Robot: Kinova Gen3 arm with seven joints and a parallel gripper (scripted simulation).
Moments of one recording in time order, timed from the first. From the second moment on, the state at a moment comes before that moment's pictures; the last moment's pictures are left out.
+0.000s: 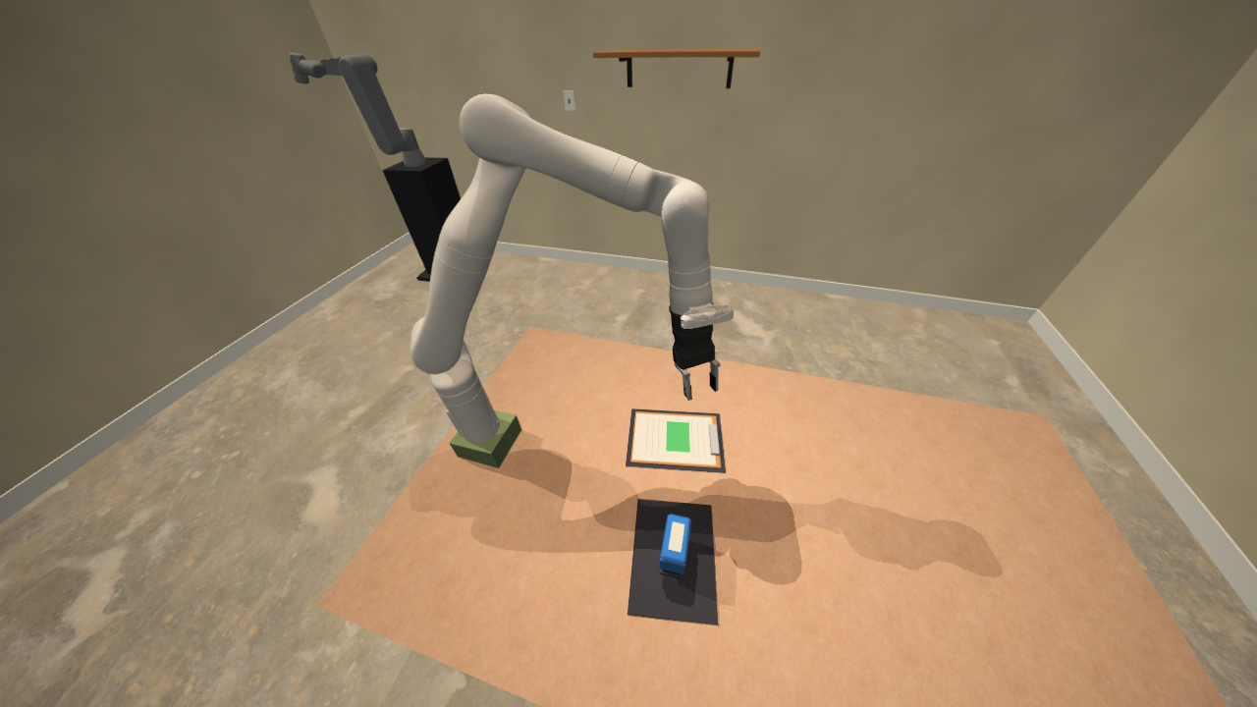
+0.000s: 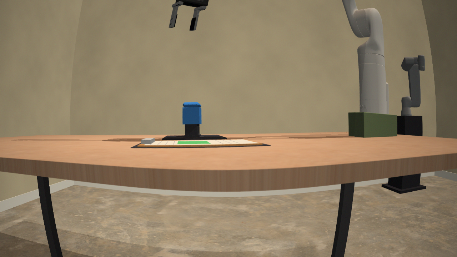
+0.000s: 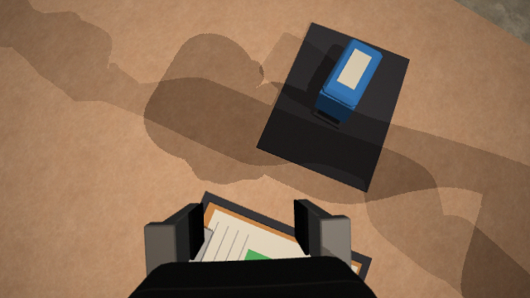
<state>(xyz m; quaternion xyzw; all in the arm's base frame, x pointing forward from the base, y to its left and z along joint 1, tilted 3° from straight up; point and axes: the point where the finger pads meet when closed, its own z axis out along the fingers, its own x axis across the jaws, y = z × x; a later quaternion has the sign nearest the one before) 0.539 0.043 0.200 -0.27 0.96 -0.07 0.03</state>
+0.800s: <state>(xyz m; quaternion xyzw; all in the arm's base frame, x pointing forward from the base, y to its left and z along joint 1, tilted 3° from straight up) 0.545 0.012 0.179 -0.23 0.97 -0.06 0.02</state>
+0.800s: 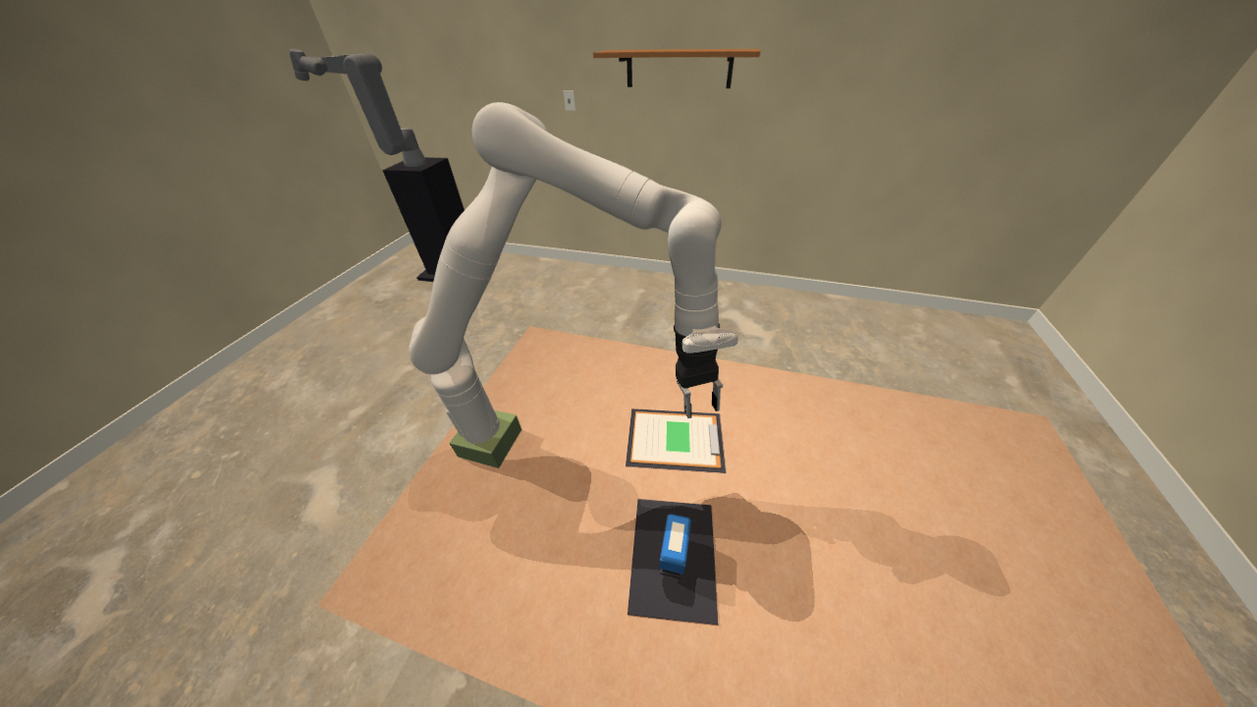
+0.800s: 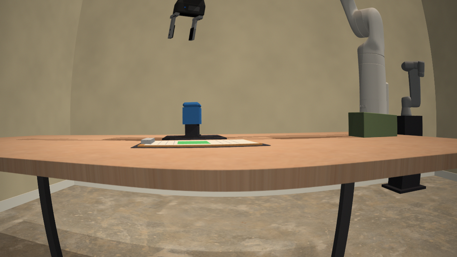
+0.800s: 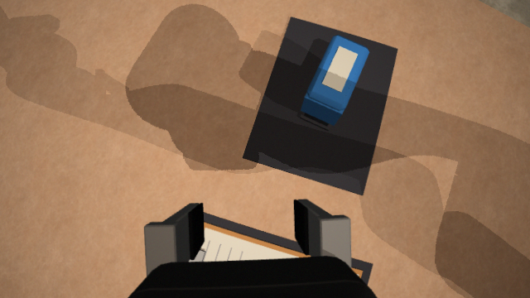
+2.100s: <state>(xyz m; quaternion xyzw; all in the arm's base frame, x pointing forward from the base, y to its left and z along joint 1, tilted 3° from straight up) 0.547 -0.047 0.147 -0.16 0.99 -0.04 0.00</state>
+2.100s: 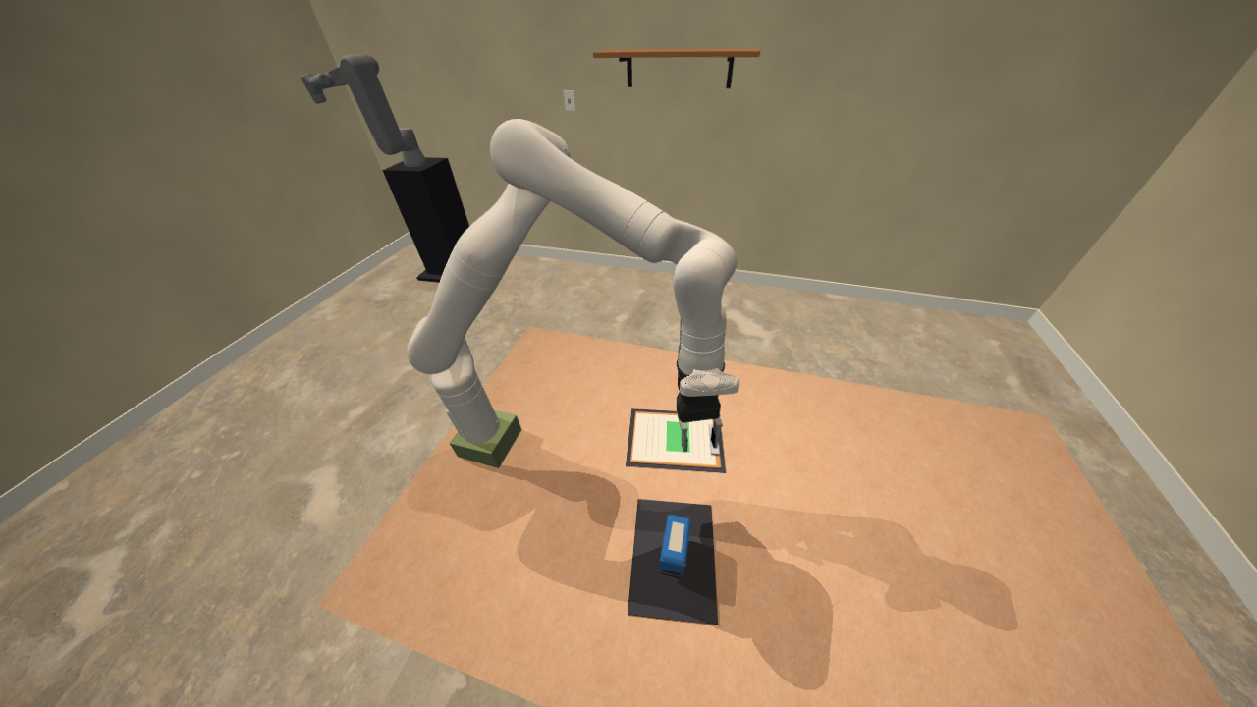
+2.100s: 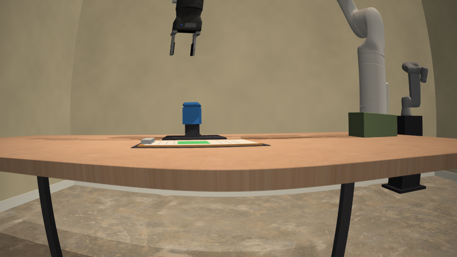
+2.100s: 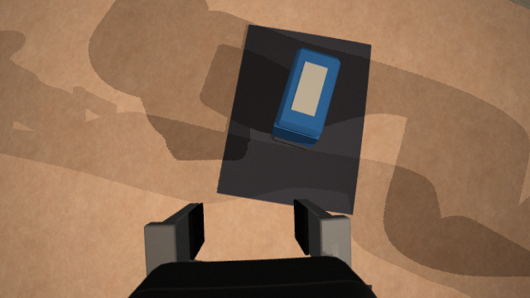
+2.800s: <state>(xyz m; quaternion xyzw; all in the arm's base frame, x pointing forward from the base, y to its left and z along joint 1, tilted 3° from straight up) 0.545 -0.071 0.133 -0.13 0.99 -0.03 0.00</state>
